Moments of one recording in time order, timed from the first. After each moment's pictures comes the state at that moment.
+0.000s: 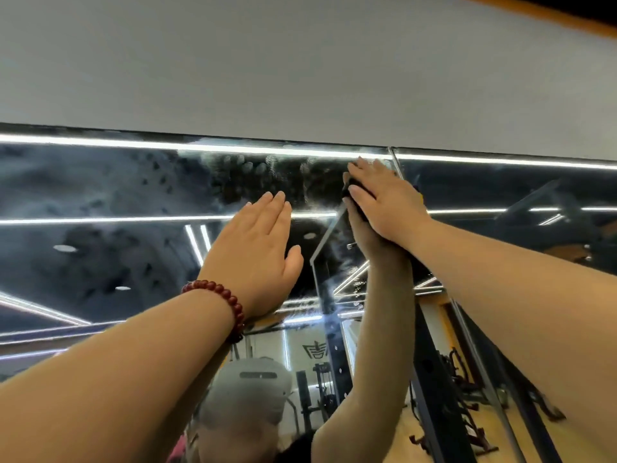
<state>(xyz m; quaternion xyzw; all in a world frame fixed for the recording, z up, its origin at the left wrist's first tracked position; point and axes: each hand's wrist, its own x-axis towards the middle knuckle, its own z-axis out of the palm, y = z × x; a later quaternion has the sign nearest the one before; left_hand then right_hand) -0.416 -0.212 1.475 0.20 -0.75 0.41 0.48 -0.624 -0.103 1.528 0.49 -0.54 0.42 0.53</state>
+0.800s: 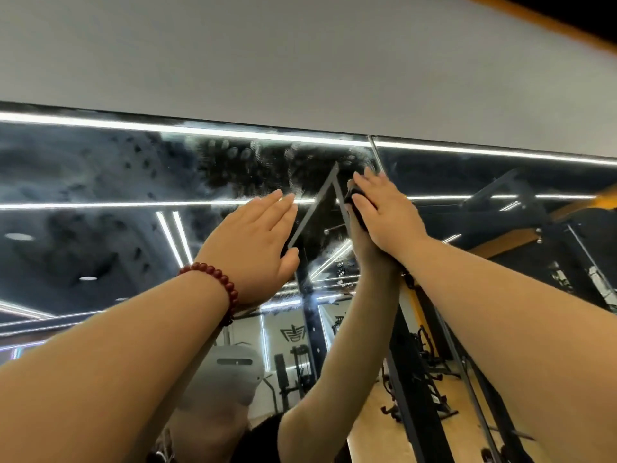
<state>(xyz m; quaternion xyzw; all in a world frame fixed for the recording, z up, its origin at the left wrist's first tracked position) -0.414 -0.214 1.471 0.13 -0.76 0.47 0.43 -0.626 -0.101 1.484 0.44 -0.57 0.48 0.50</state>
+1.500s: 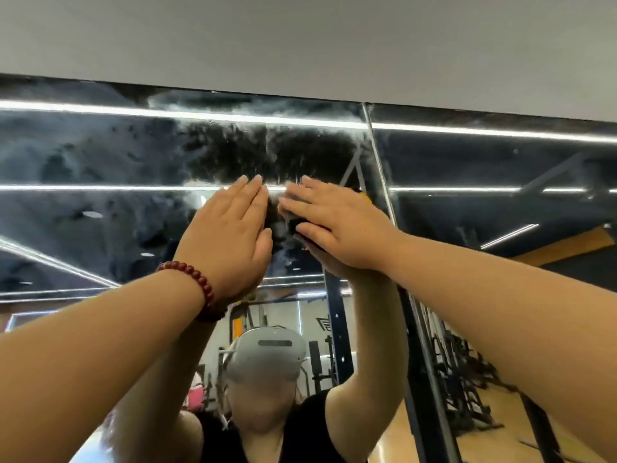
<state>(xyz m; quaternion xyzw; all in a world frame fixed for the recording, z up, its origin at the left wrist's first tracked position) -0.448 -0.197 1.415 0.23 -0.73 0.42 0.50 -0.634 -0.097 1.436 0.62 -0.46 0.20 0.60</state>
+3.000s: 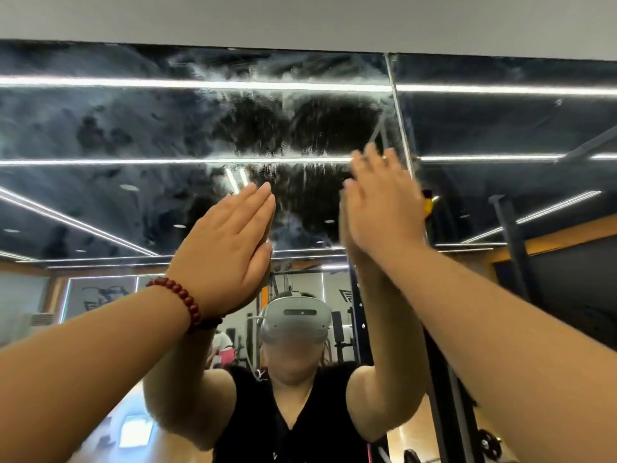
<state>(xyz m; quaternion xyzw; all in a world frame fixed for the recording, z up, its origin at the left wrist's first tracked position) -0.425 -0.217 1.347 0.18 -0.73 0.46 0.48 -0.625 -0.114 1.380 0.43 -0.56 0.44 0.56</state>
